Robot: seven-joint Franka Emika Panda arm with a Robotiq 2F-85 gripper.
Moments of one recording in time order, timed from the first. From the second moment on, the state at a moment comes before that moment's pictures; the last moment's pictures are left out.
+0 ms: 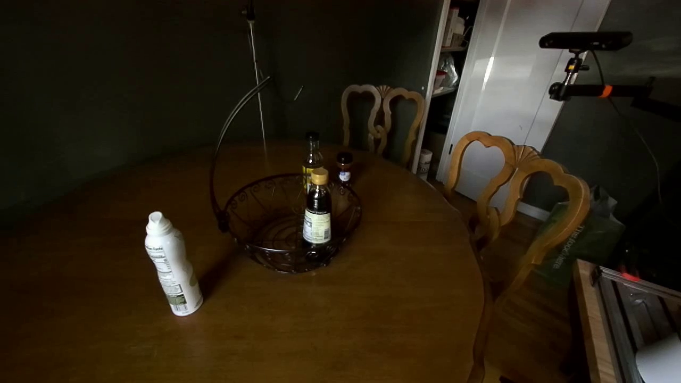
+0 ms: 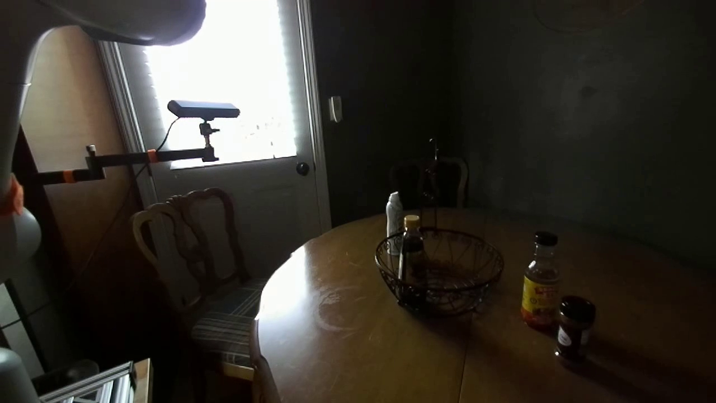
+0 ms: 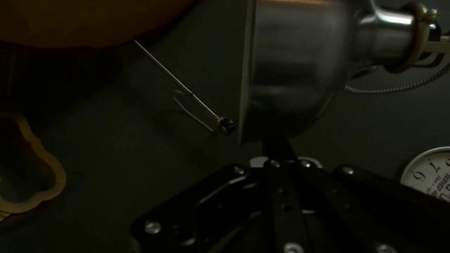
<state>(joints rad) -0.32 0.48 -0.19 -0.64 0.49 2.02 0.52</state>
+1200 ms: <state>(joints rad) -0.32 0.51 -0.19 -0.64 0.49 1.99 0.53</state>
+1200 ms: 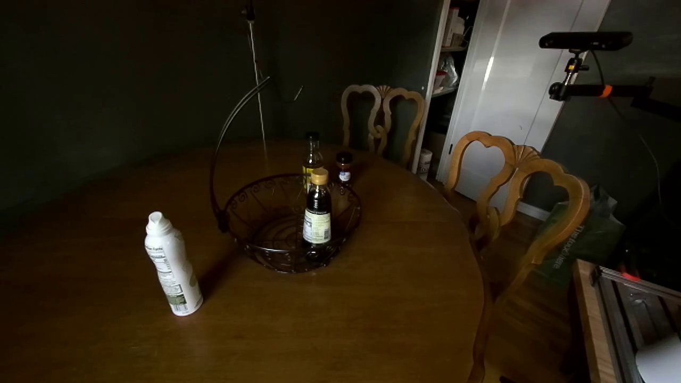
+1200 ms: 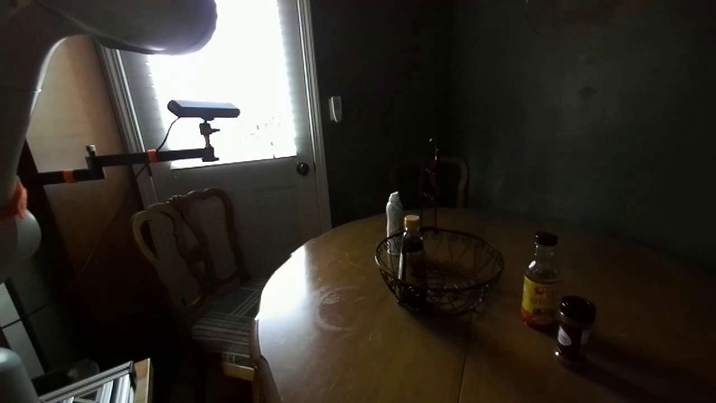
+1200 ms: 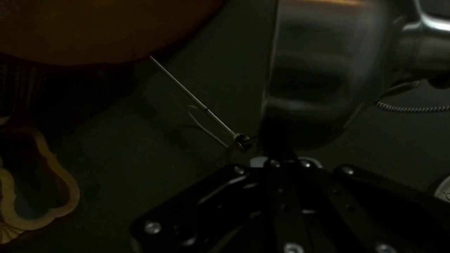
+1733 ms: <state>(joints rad) -0.32 0.53 -0.19 -0.66 0.49 1.95 0.57</state>
